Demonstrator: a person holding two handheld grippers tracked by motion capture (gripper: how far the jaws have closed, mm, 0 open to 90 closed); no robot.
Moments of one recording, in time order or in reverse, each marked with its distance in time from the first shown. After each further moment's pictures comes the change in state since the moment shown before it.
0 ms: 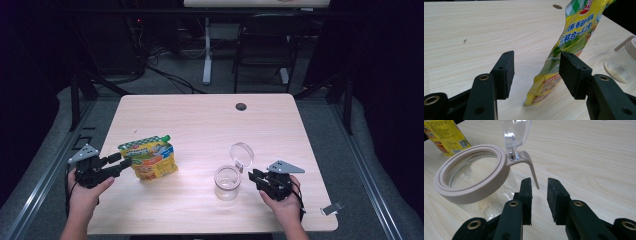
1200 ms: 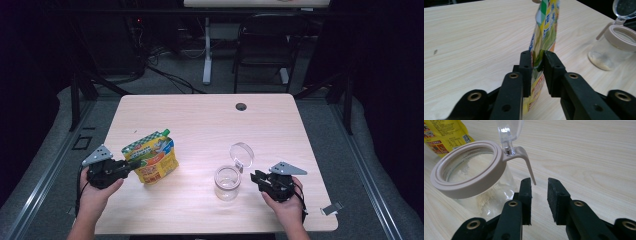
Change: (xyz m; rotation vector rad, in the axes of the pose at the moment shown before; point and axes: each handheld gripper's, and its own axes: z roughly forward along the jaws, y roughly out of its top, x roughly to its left) left arm -0.024 0.003 0.014 0.028 -0.106 0.129; right arm -0.003 -0.004 -0.004 -0.001 -0.006 0.012
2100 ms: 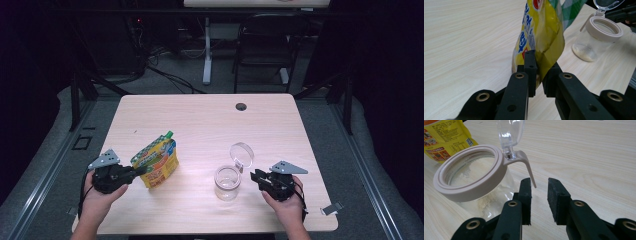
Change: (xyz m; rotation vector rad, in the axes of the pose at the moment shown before) left arm -0.021 0.003 0.000 0.056 -0.067 0.021; right arm -0.001 0.003 -0.001 -0.010 0.006 0.001
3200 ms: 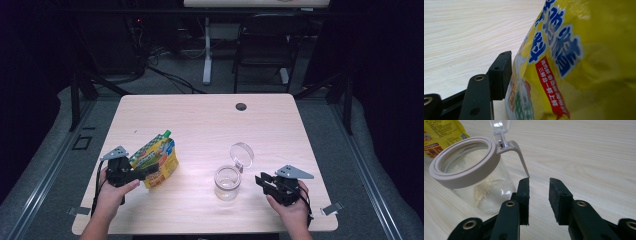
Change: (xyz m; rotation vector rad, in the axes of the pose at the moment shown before) left arm 0.023 -0.011 0.046 -0.056 -0.052 -0.154; right arm -0.004 -0.011 -0.012 0.006 -0.033 0.019
